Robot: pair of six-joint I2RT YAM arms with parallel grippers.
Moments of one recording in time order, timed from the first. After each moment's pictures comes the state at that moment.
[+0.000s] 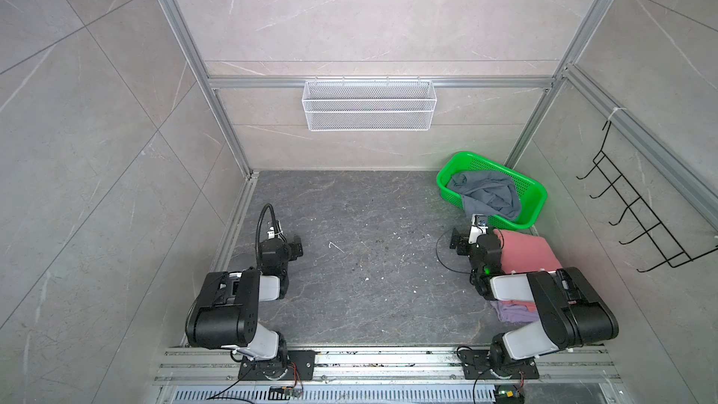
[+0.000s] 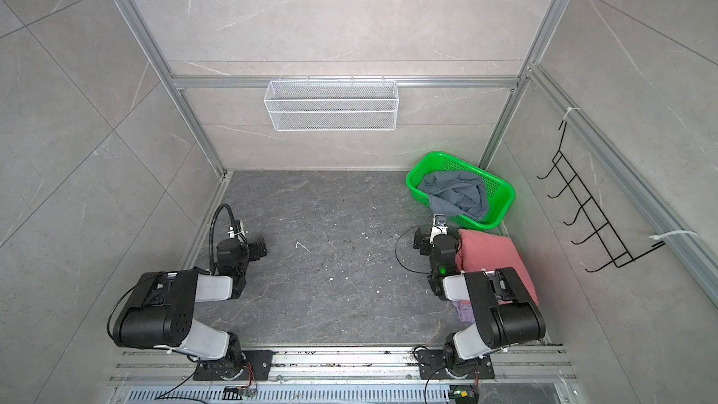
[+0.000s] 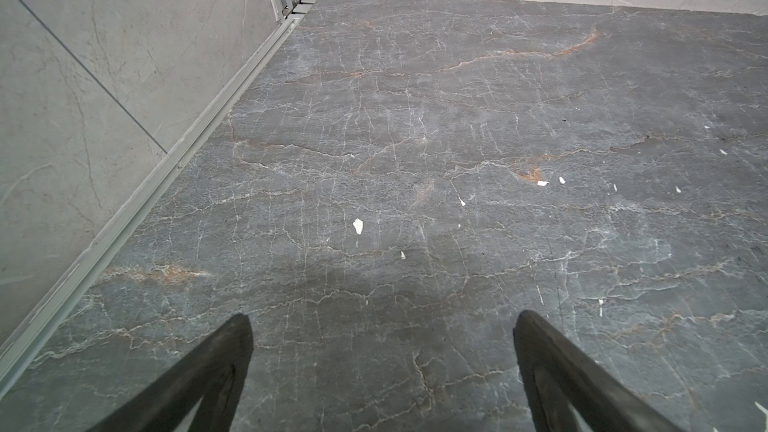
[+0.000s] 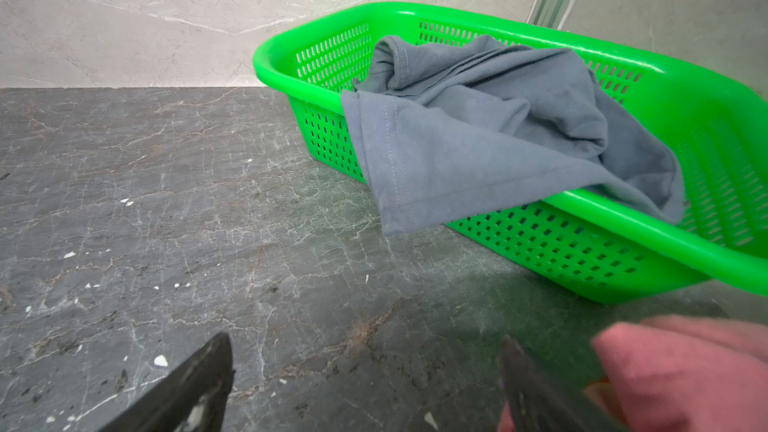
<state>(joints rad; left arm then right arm) 0.01 1.52 0.33 0.75 -0.17 -0.03 0.13 1.52 0.33 0.86 0.23 0.03</state>
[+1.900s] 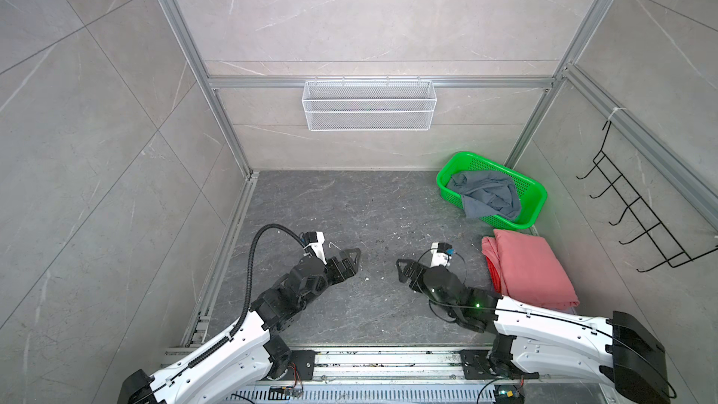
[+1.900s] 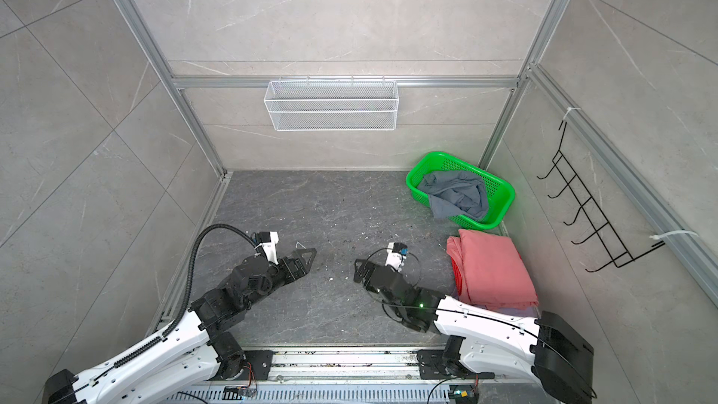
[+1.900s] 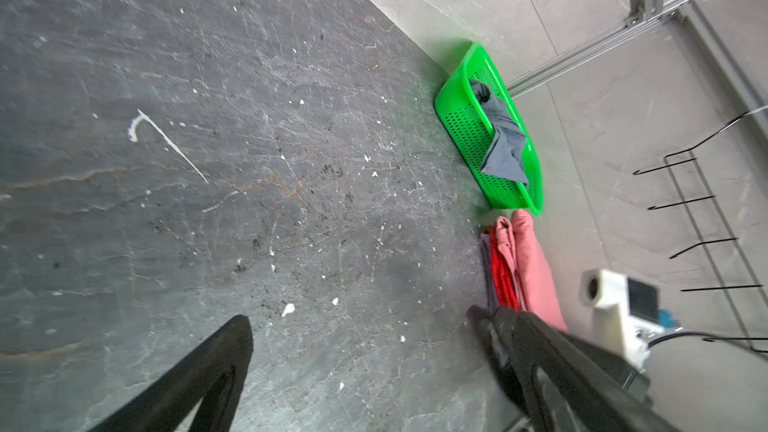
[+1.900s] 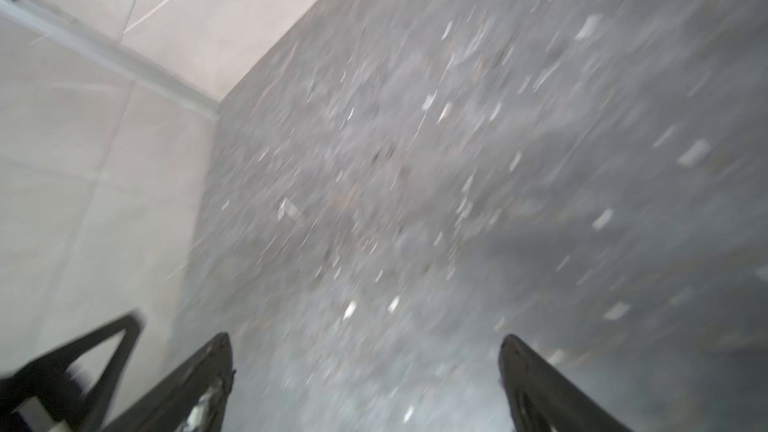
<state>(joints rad) -0.79 0.79 0.55 -0.19 -0.16 -0.90 0.92 1.07 0.58 -0.09 0.48 1.01</state>
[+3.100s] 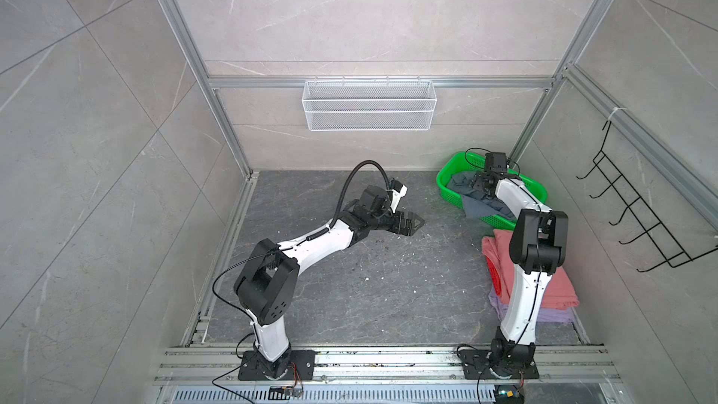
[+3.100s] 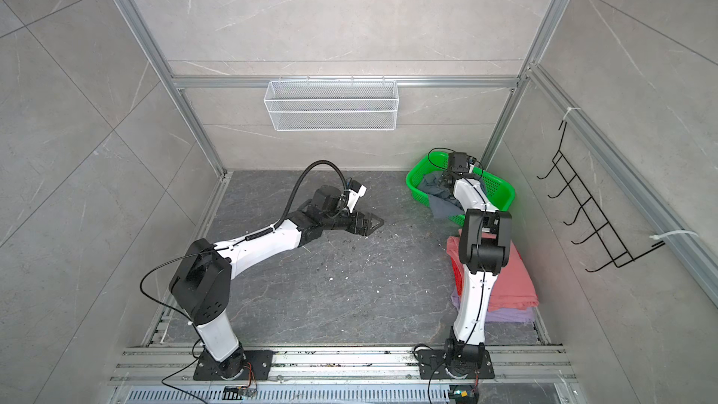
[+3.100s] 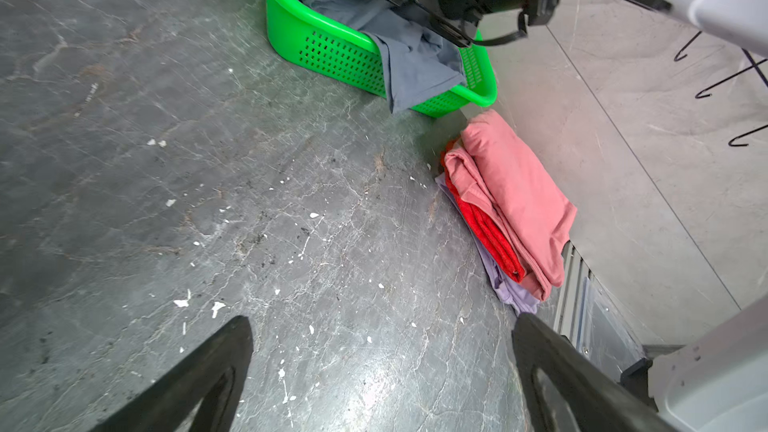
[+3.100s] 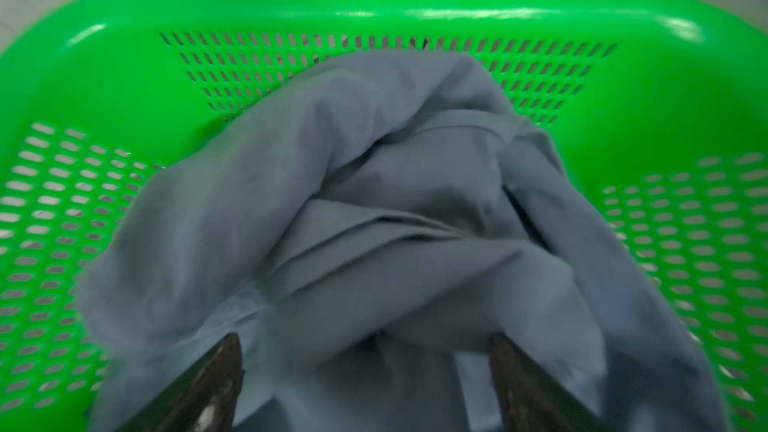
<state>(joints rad) -0.73 1.80 1.32 -0.07 0.43 -0.40 -0.11 2.21 1.83 -0.50 0.29 0.40</state>
